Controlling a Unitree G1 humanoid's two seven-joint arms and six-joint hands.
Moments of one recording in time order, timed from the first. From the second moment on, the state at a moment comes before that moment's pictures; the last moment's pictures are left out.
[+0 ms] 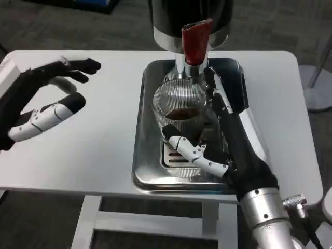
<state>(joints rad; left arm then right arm) -0.62 0.69 0.21 0.74 0.11 -0.98 -0.35 -0.31 -0.04 0.21 -0.08 -0.41 -0.04 -0.14</state>
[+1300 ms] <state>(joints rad) -0.60 0.71 0.14 0.82 0.13 -1.01 -0.30 -0.45 0.08 0.24 0.12 -0.49 0.01 -0.29</state>
